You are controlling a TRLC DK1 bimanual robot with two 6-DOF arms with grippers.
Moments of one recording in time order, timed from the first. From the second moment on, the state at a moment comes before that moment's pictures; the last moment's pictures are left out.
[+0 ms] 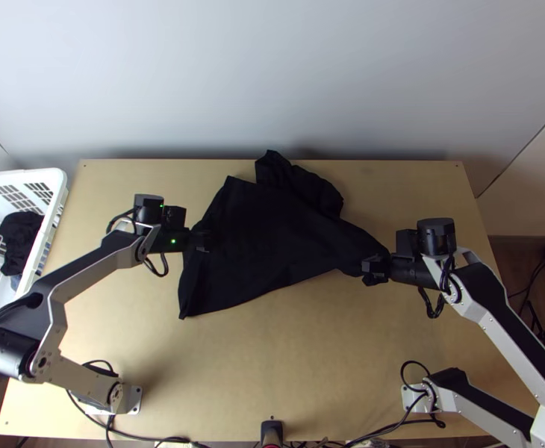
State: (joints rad) left arm -0.22 1.62 0.97 -0.13 0.57 -0.21; right arm 0.30 1.10 0.85 -0.62 -0.34 0.36
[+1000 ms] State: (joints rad) left arm -0.25 1.67 0.99 -0.14 0.53 -0.22; right arm 0.30 1.12 0.87 -0.61 -0.33 0.36
